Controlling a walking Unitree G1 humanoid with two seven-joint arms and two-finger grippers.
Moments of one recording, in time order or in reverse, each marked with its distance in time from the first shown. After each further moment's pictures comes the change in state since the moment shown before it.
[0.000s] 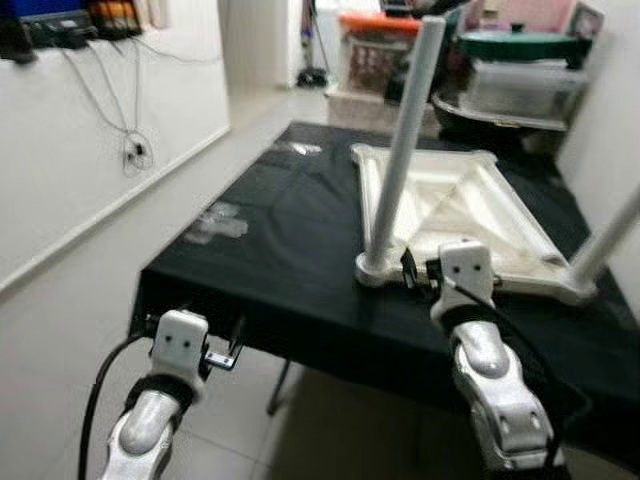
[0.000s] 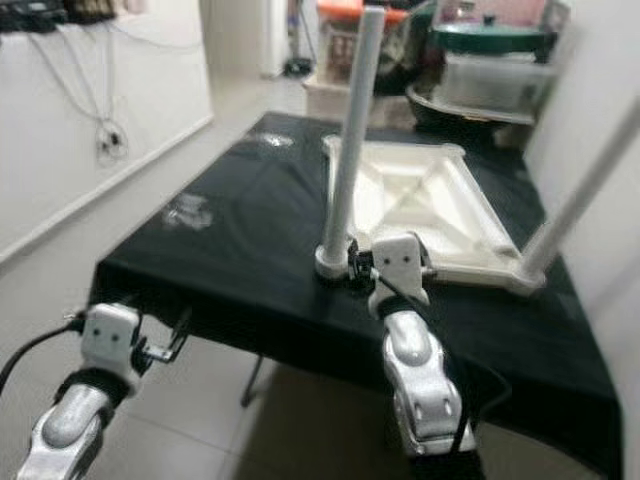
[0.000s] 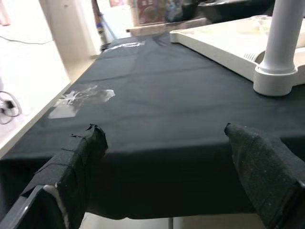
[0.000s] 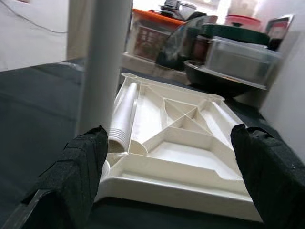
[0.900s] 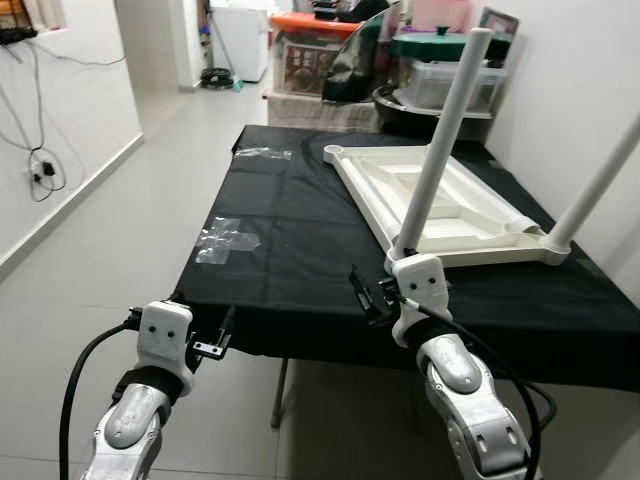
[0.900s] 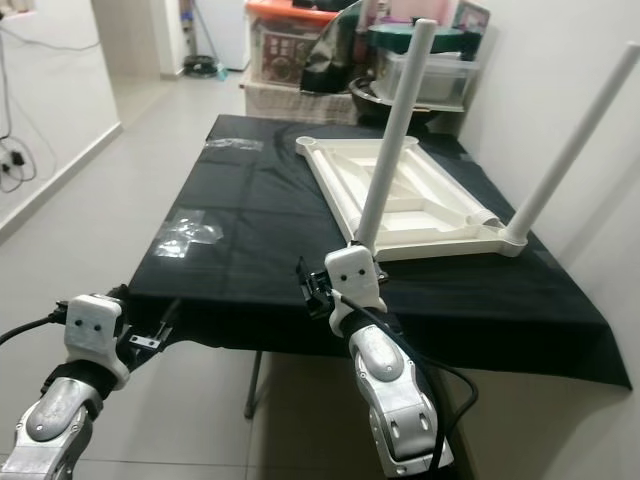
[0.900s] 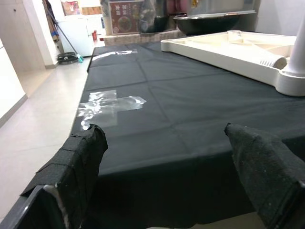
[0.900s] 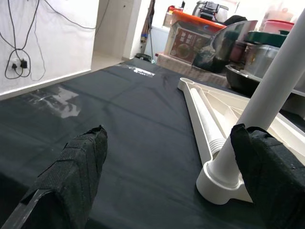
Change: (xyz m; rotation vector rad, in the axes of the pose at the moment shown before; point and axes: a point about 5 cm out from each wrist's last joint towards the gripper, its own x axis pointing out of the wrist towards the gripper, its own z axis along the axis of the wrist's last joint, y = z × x) left arm 0.001 0.010 0.003 -0.045 -0.013 0.031; right arm -0.014 0.040 0.007 0.009 -0.032 0.293
